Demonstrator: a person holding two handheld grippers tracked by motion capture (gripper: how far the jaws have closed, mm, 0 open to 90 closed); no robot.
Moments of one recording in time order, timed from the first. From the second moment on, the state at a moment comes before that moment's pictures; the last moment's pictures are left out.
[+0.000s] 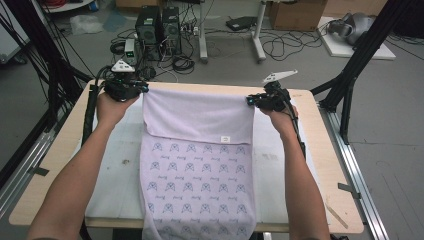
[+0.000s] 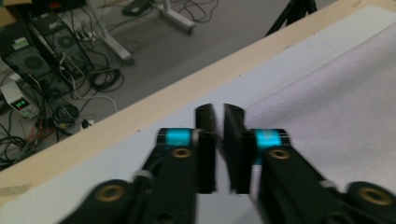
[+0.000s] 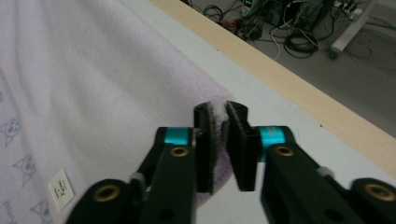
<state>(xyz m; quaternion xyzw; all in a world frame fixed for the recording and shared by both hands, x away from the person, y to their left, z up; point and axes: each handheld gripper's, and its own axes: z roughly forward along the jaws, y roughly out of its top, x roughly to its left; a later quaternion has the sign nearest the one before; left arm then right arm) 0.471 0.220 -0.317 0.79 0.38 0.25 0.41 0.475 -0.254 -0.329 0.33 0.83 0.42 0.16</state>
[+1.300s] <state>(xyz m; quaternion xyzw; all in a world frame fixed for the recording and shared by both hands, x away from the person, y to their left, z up) 0.398 0.210 -0.440 0.86 0.32 0.13 0.38 0.395 -0.242 -0.439 0.31 0.87 0.36 0.10</state>
